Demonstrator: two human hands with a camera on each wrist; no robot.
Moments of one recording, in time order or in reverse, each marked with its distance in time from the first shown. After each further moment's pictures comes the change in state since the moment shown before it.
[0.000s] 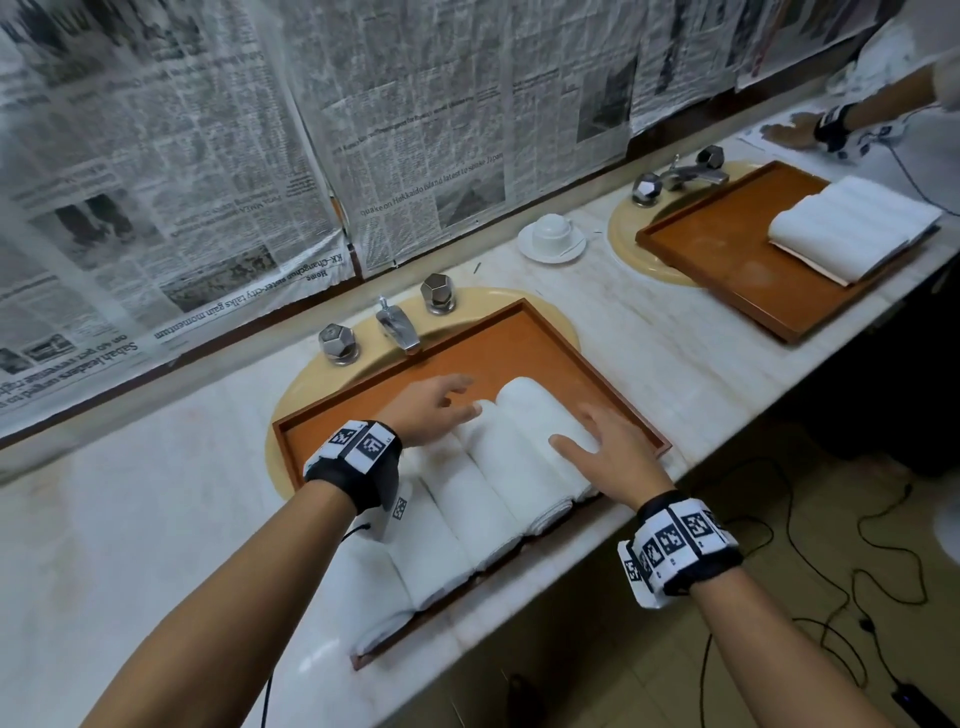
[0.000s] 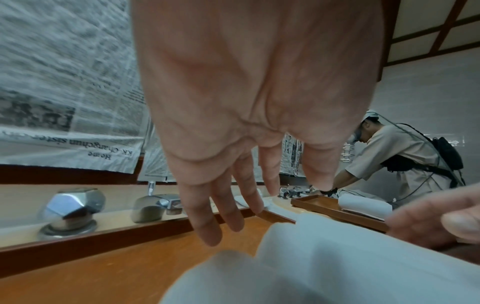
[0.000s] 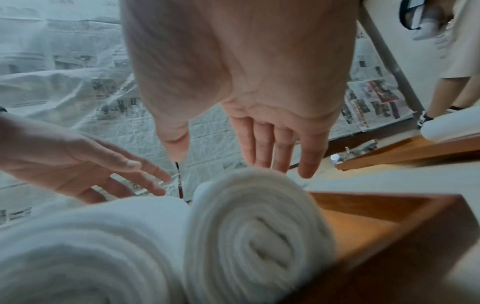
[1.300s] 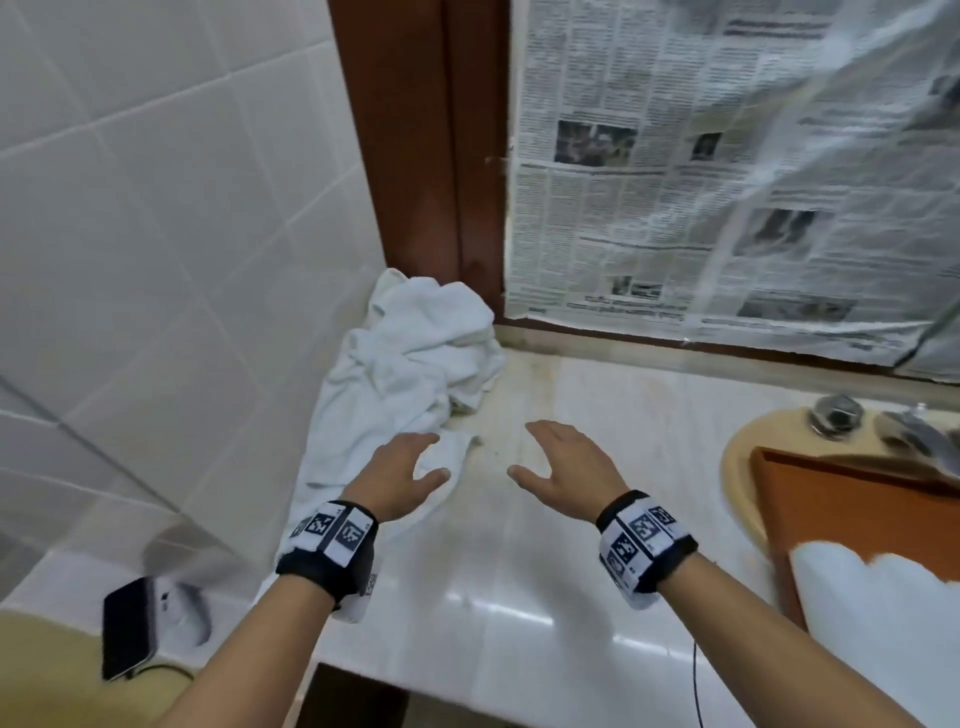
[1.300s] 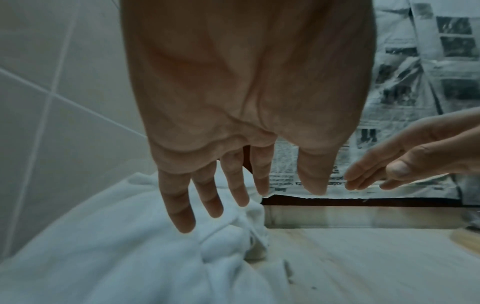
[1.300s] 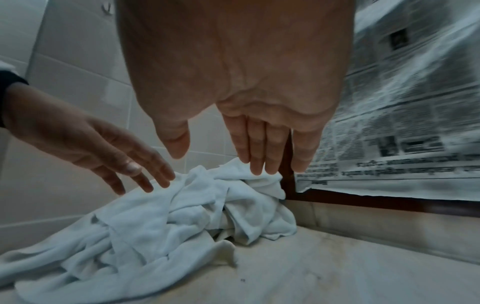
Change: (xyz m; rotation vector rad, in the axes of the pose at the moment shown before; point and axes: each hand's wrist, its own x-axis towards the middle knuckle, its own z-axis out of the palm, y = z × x) left_hand -0.515 -0.388 -0.058 -0.143 0.592 -0.703; right_hand -0.171 -0.442 0.379 -0.455 -0.492 -1.013
